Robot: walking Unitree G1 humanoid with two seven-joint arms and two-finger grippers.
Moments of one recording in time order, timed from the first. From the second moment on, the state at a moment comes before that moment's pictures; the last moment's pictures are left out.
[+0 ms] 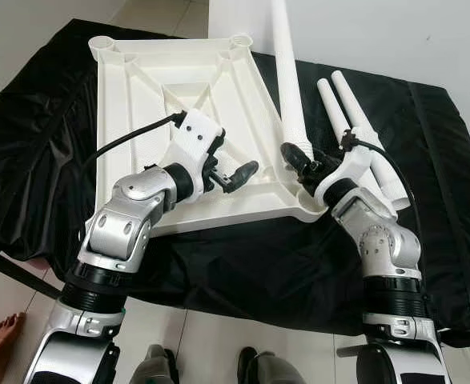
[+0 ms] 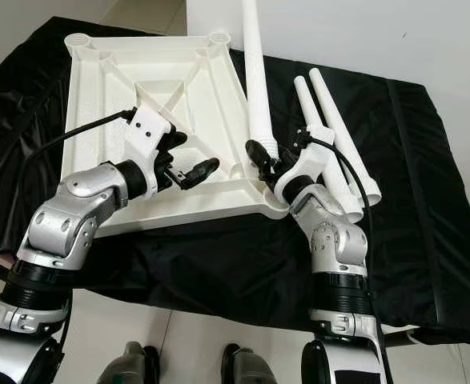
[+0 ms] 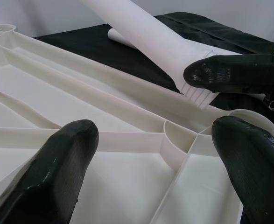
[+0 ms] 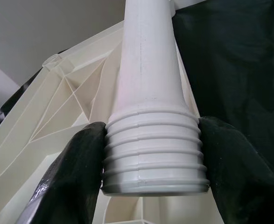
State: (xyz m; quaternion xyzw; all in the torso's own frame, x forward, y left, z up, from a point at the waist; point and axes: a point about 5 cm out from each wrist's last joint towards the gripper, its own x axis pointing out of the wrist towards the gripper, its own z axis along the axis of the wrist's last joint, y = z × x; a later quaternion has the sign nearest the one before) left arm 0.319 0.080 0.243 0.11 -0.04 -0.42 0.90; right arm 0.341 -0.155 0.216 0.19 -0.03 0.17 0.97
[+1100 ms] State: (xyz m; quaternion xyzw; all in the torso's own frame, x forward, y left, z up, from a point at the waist) left arm 0.319 0.081 0.243 0.11 -0.04 -0.42 0.90; right arm 0.340 -0.159 0.216 0.19 -0.05 0.16 0.97
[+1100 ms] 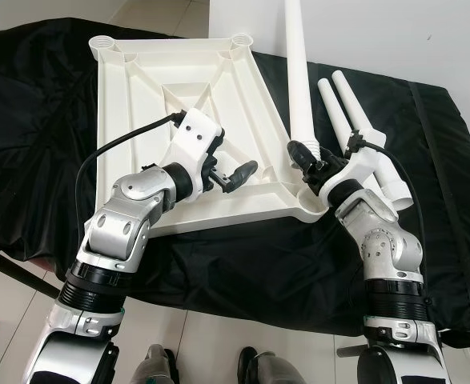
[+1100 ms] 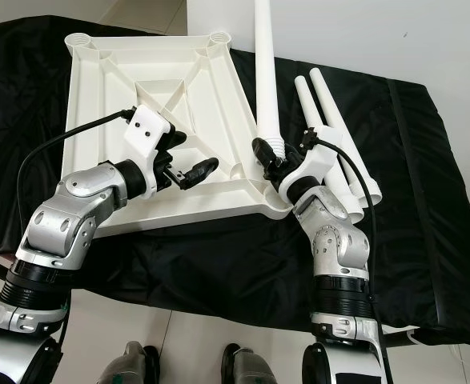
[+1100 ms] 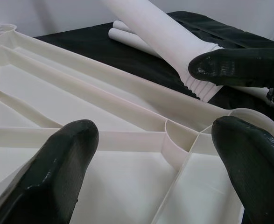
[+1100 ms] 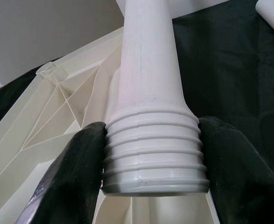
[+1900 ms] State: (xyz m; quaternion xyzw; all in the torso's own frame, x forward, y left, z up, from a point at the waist) left arm 0.318 0.079 0.243 0.11 -0.04 -0.43 0.90; right arm 0.339 -0.160 0.217 0.19 -0.06 0.15 0.97
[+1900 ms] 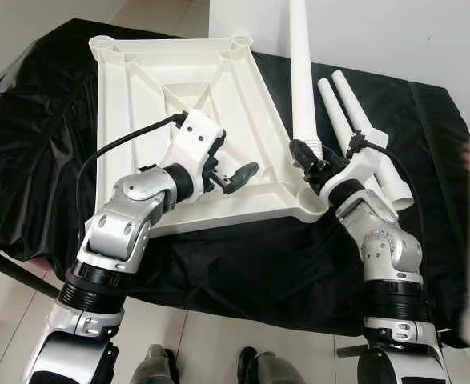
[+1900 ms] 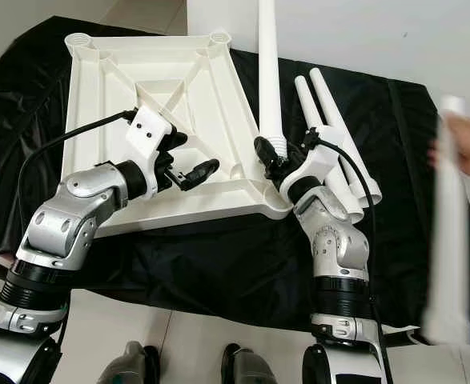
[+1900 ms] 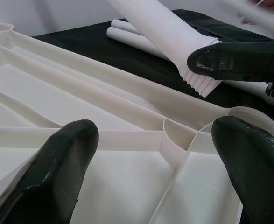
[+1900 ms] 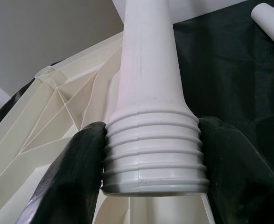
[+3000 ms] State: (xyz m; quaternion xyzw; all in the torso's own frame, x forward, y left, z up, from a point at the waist) left arm 0.325 0.075 0.251 -0.03 -0.02 -0.46 0.89; right arm 0.317 -0.156 0.207 0.10 -0.13 0.16 0.97
